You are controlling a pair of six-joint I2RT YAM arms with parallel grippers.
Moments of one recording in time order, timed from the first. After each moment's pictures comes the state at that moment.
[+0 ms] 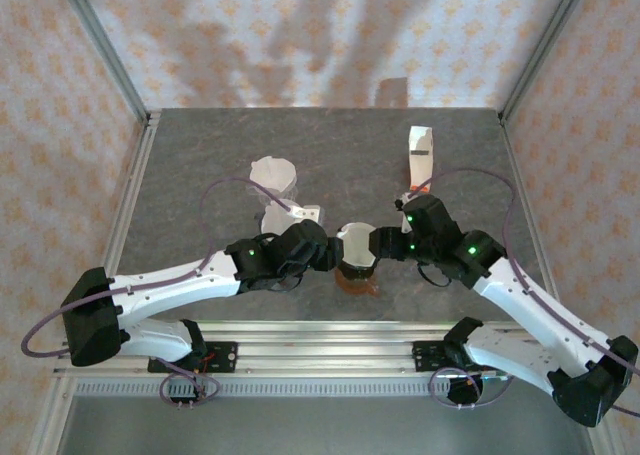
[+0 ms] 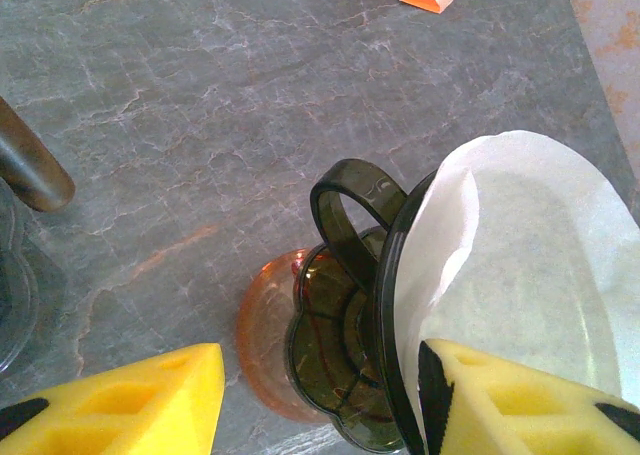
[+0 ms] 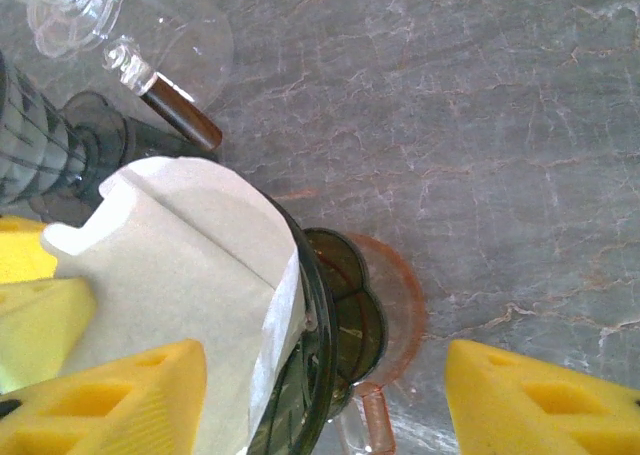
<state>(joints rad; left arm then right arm) -1.01 1.29 0.92 -0.38 -0.26 -0.88 0.66 0.93 0.88 -0.80 -0.05 0.58</state>
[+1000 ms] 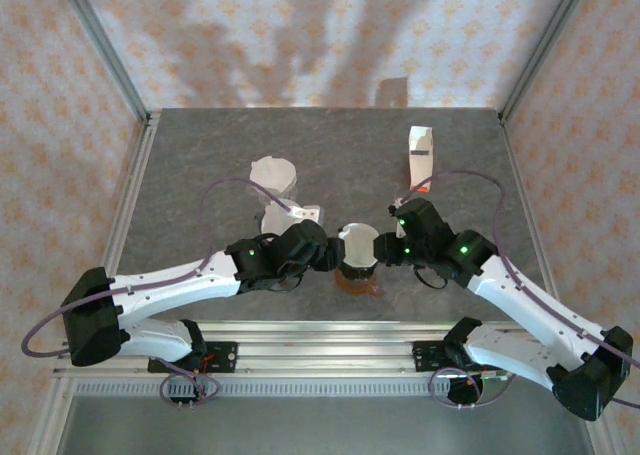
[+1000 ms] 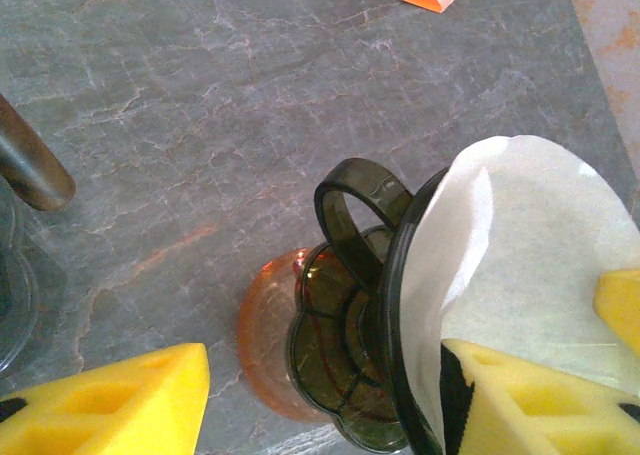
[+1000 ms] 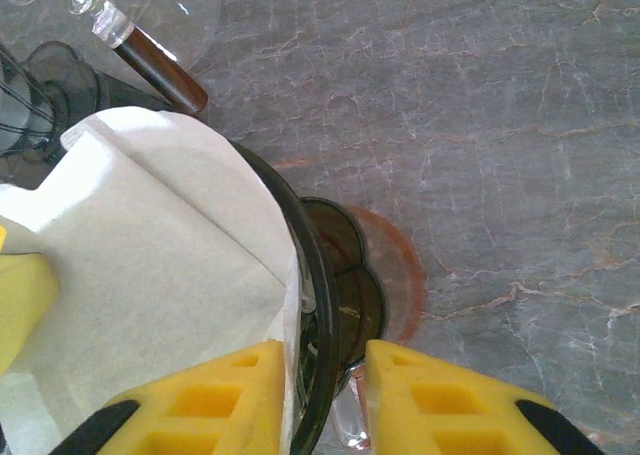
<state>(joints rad) -1.01 1.29 0.92 -0.38 -0.26 -0.89 0.69 0.96 0.87 -0.81 -0.05 0.58</state>
